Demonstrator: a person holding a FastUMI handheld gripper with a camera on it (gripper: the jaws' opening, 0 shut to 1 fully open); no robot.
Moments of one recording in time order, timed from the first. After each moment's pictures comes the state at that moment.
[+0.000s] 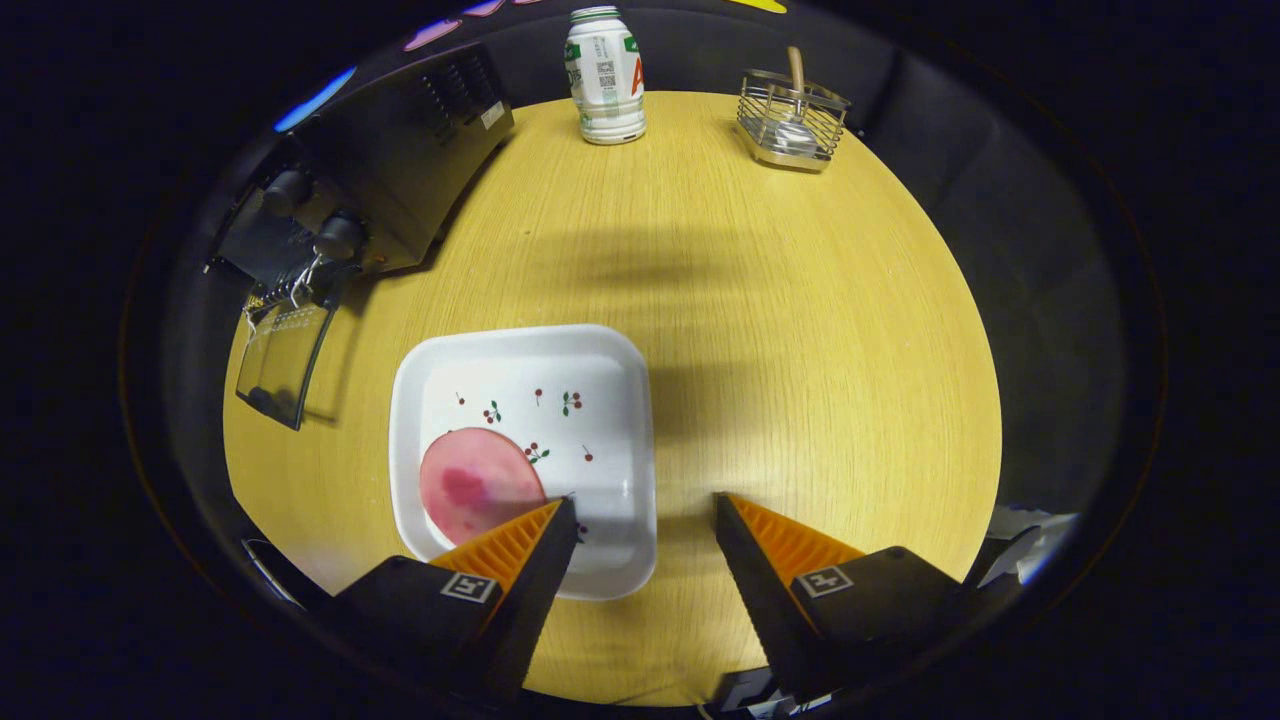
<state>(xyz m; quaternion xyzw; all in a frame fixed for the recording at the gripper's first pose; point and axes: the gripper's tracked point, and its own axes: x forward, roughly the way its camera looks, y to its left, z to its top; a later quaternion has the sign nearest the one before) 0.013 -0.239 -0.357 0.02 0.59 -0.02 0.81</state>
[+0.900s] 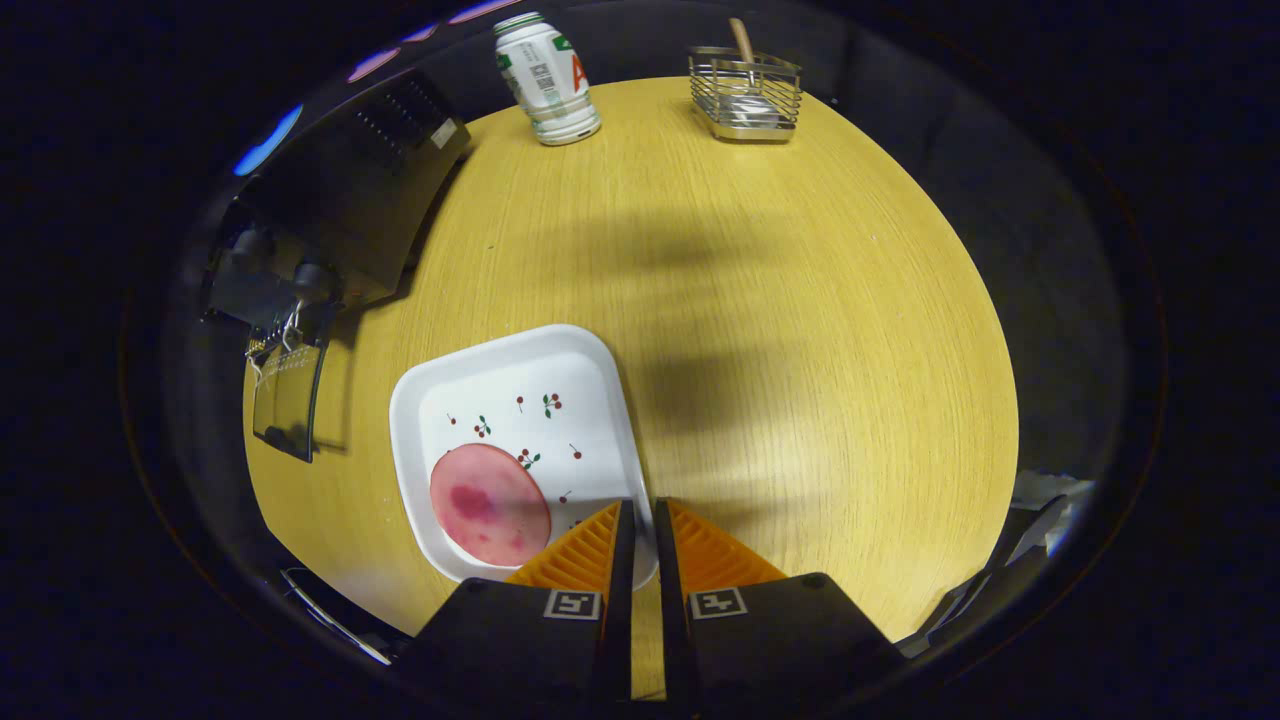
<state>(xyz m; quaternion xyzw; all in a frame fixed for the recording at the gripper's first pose) 0.009 -0.245 -0.359 0.08 0.60 -0.02 0.80</state>
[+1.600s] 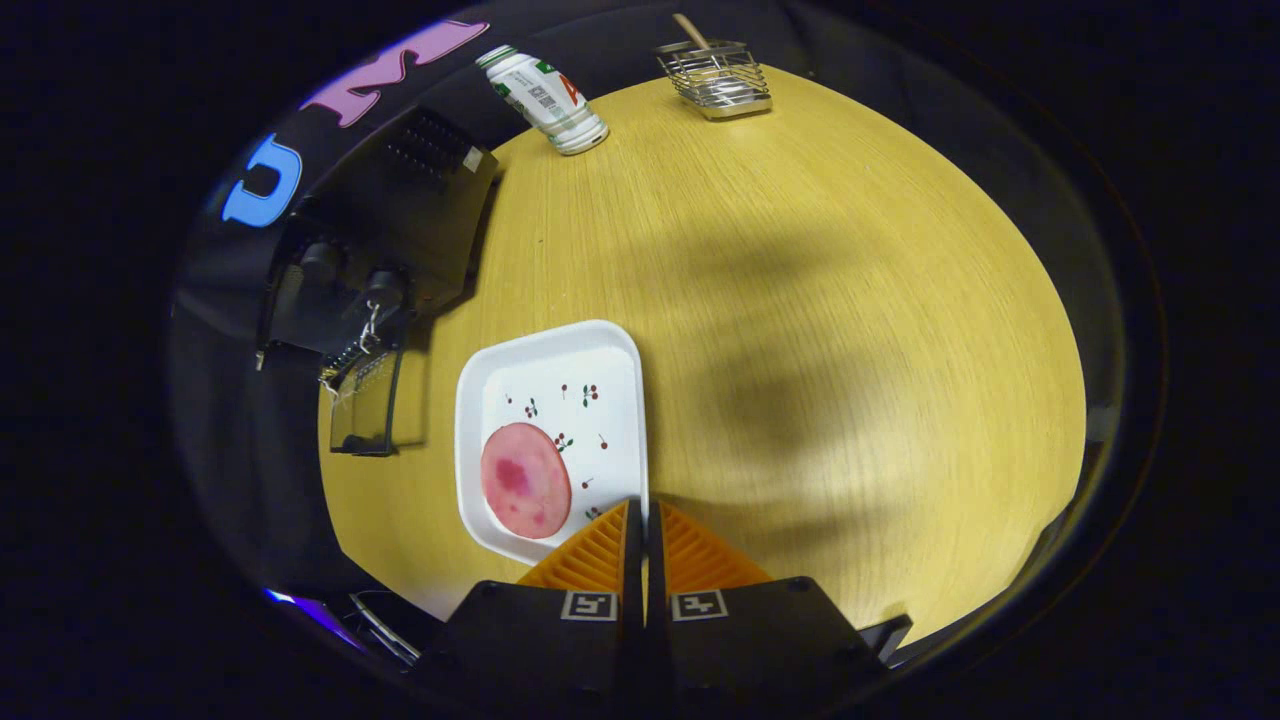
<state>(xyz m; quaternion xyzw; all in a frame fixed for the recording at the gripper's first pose) -0.034 -0.208 -0.345 0.24 0.56 0.00 0.79</state>
